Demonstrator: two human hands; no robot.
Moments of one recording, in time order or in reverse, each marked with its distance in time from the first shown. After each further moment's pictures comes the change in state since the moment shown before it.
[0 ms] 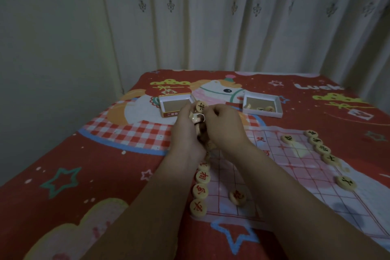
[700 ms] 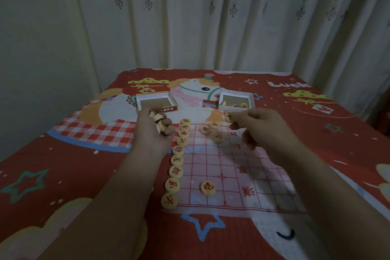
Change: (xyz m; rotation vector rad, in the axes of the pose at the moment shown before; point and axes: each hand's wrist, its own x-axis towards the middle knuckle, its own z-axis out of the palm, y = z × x) left_hand 0.016 0.009 -0.020 -0.159 0.062 0.020; right_hand -0.034 0.025 -0.128 0.081 -0.013 0.122
